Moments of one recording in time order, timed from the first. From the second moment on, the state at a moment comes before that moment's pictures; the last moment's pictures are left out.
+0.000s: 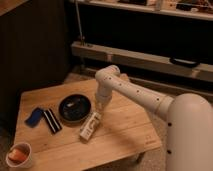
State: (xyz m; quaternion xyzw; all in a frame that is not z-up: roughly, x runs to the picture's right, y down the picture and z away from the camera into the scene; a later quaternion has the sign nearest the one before) arm -0.025 0.104 0.854 -0.29 -0.25 -0.39 0.84
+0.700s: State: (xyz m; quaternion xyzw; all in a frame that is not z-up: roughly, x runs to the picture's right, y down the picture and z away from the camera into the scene) arm -0.010 0.065 0.808 -0.26 -0.24 -0.41 0.84
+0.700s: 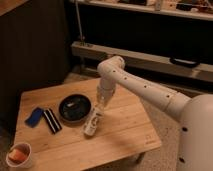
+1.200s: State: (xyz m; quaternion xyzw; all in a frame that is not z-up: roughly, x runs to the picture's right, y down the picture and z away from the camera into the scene) arm -0.005 0.052 0.796 -0.26 -0.23 -0.42 0.84
